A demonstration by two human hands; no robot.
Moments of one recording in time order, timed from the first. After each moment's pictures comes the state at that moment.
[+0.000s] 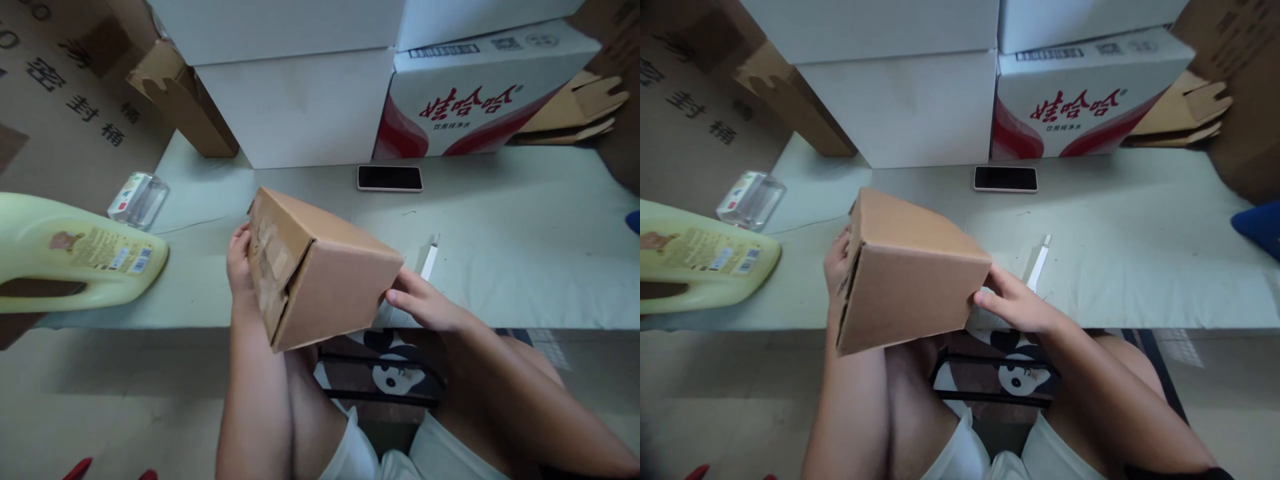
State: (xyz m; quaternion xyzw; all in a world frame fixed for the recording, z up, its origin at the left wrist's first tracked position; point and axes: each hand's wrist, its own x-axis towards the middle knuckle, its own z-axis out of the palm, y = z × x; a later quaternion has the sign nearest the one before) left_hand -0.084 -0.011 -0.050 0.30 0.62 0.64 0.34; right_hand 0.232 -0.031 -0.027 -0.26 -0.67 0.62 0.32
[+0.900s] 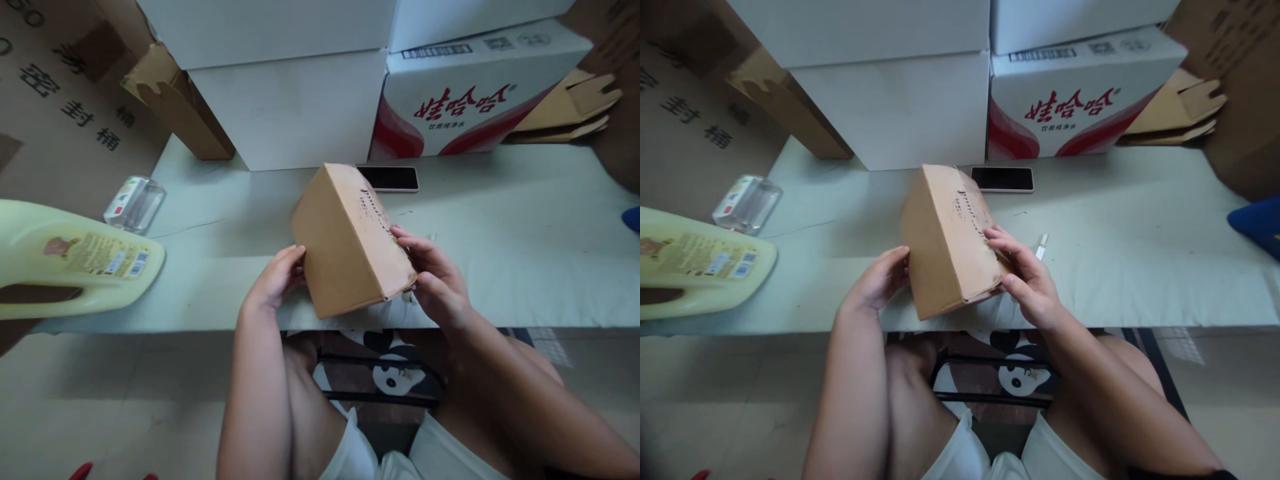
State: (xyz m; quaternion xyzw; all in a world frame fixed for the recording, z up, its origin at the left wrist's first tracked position) left_hand -0.031 -0.021 -0.022 0.26 0.58 0.42 0.65; right_hand 0.249 -0.029 -0.039 -0.34 -0.63 0.50 0.49
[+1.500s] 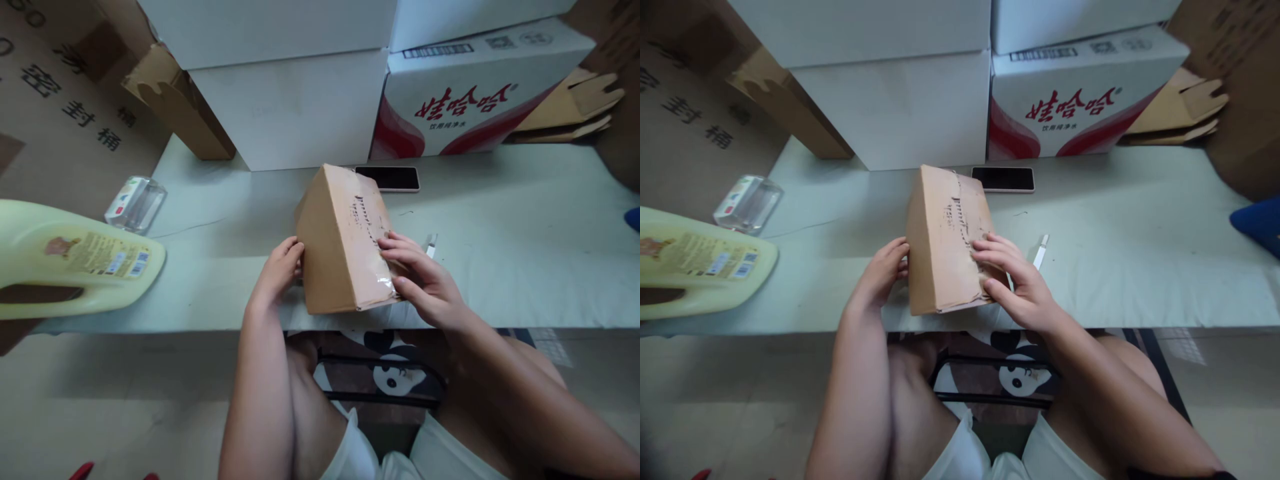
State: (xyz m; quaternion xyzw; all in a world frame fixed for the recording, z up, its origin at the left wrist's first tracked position) left_hand -0.025 -0.014 -0.021 0.35 0.63 0.44 0.53; right_hand 0.246 -0.029 -0.024 -0.33 -0.75 0.38 0.44
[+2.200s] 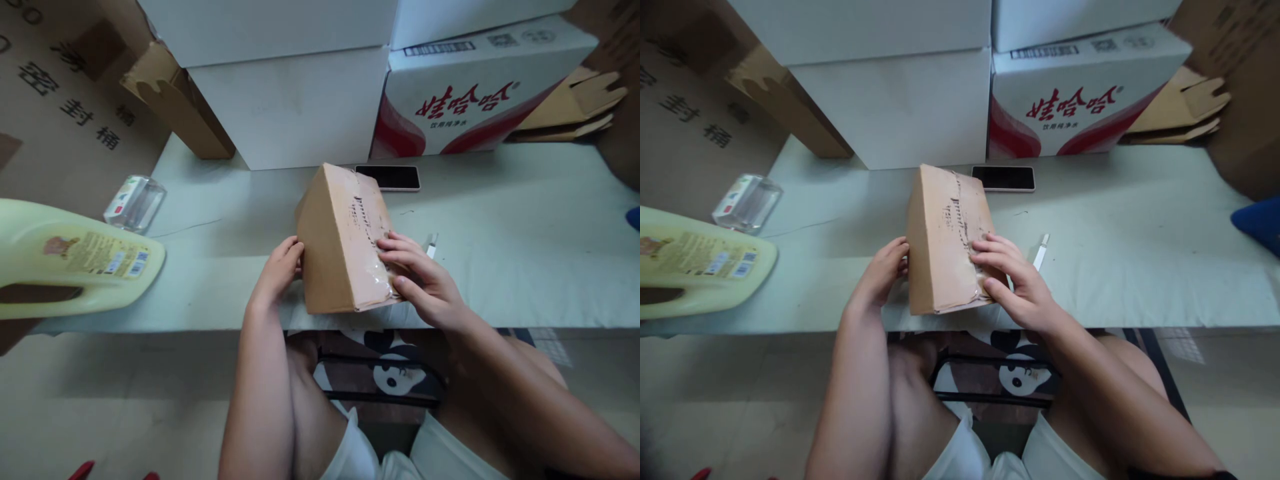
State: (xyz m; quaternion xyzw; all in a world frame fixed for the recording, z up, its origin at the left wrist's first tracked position) left_hand -0.025 -0.016 -0.020 0.37 0.65 0.38 0.53; right_hand 0.245 -0.027 -0.024 -0.31 -0.76 0.35 0.44
